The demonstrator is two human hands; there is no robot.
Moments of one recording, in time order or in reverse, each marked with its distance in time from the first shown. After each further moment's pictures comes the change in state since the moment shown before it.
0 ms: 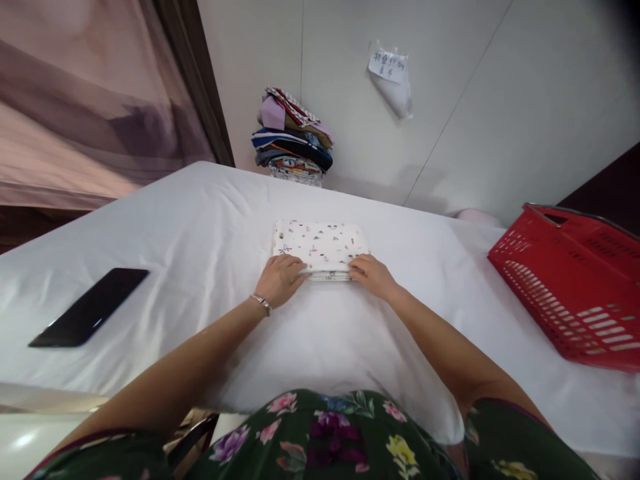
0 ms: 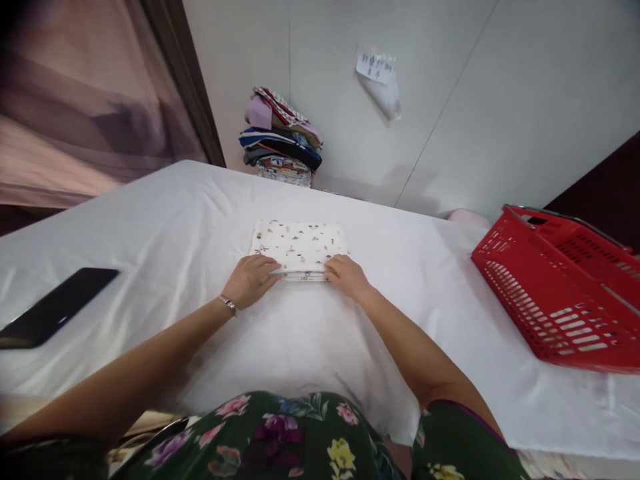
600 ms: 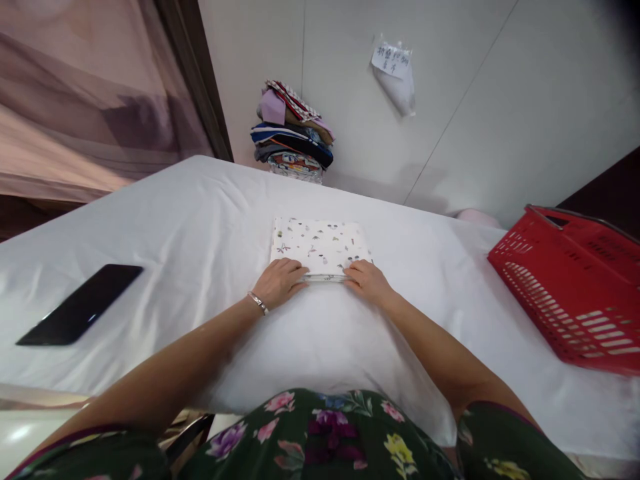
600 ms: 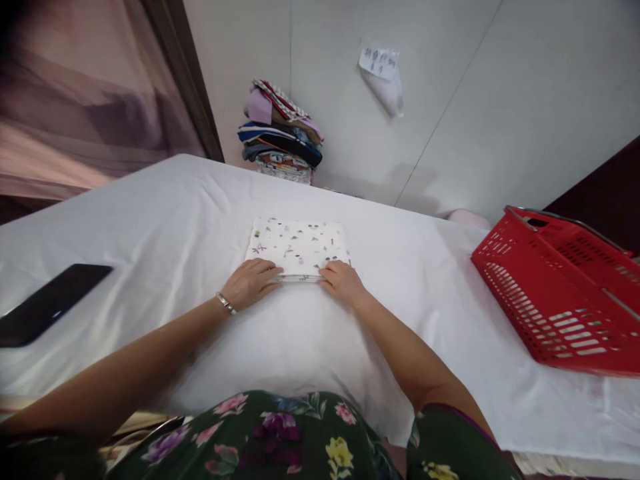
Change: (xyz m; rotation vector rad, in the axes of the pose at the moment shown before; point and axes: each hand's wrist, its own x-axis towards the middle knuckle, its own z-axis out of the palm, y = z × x) left_hand -0.007 -0.003 0.007 0.060 -0.115 0.135; right_hand -0.009 0.006 0.024 -0.178 0.014 -0.251
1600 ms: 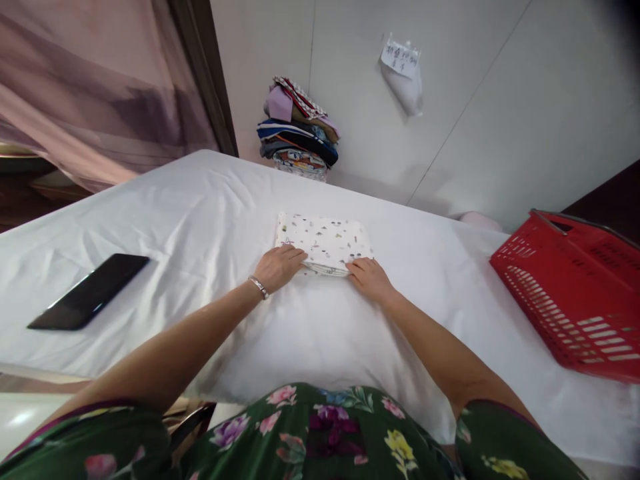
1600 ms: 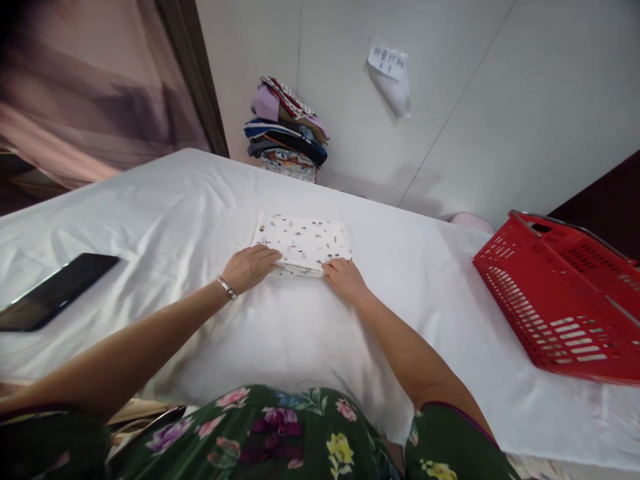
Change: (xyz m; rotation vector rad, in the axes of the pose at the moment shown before) left_hand 0.013 -0.017 -0.008 0.060 0.039 -0.024; right_hand 0.004 -0.003 -0.005 -0.131 -0.063 0.041
